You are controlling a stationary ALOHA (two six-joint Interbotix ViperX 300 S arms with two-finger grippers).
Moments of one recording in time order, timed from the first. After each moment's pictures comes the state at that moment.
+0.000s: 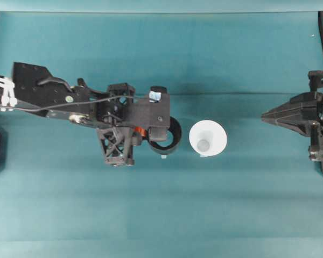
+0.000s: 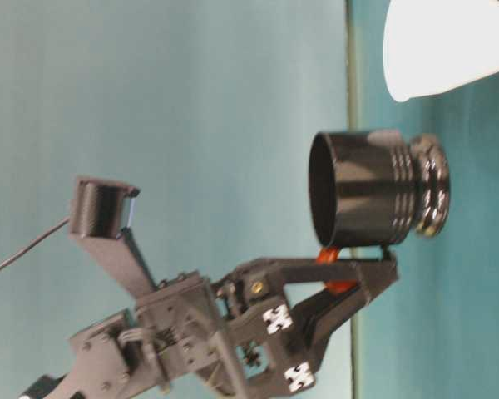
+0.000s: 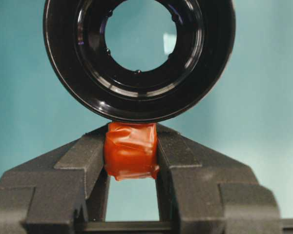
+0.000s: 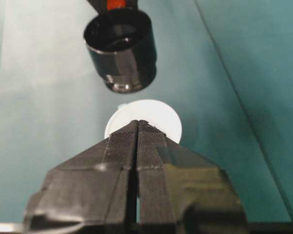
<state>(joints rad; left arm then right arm) 0.05 0.07 0.40 0.02 0.59 0.06 -0.10 -0.97 1.16 0.05 0.18 0.12</state>
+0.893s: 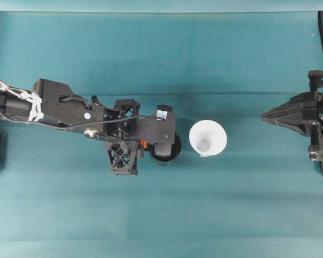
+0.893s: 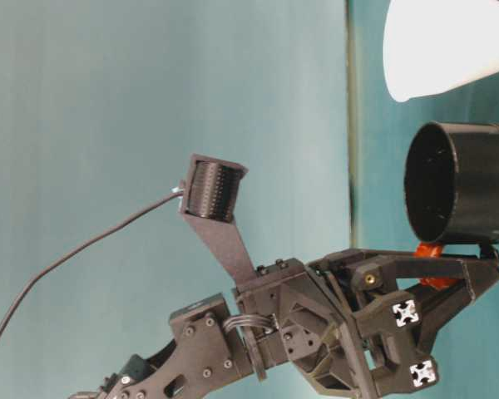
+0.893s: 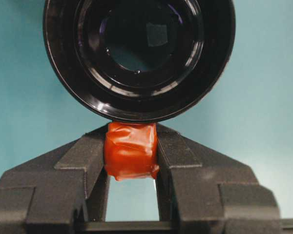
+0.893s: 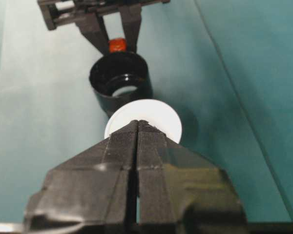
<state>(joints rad) 0.02 0.18 0.43 0.02 0.50 0.06 -0.10 -0.97 1.16 0.05 0.18 0.12</state>
